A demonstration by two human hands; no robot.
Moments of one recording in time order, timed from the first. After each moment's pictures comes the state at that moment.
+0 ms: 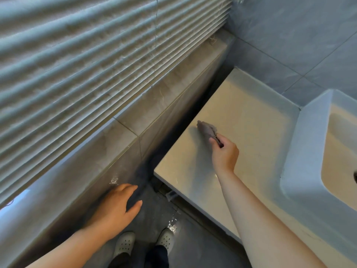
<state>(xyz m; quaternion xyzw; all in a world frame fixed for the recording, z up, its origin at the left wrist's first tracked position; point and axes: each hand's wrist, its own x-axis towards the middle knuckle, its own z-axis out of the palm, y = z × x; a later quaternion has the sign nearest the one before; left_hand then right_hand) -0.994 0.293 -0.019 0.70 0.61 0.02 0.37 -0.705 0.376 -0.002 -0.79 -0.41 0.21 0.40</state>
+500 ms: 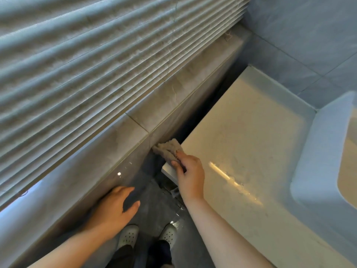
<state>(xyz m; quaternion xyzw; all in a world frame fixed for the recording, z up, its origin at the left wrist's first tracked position) -1.015 0.279 -0.021 0.64 0.65 0.04 0.40 -0.803 0.327 -0.037 -0.70 -0.58 0.25 0.33</state>
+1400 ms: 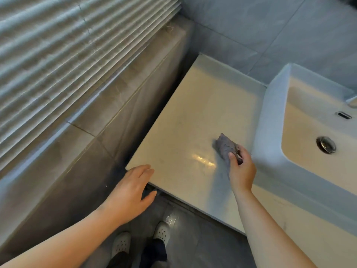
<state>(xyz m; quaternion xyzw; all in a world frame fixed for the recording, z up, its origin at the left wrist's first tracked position) -0.910 0.307 0.006 0.85 0.43 0.05 0.28 -0.597 0.269 -0.014 -0.85 -0.31 0.14 0.41</state>
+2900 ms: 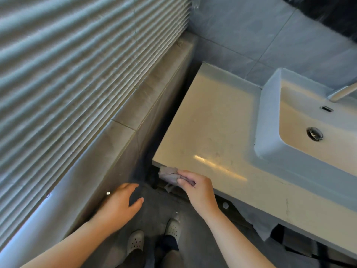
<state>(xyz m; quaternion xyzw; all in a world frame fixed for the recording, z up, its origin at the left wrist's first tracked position) -1.025 0.276 0.023 0.76 0.53 -0.01 0.38 -0.801 0.216 0.035 -0.75 -0.46 0.36 0.33</state>
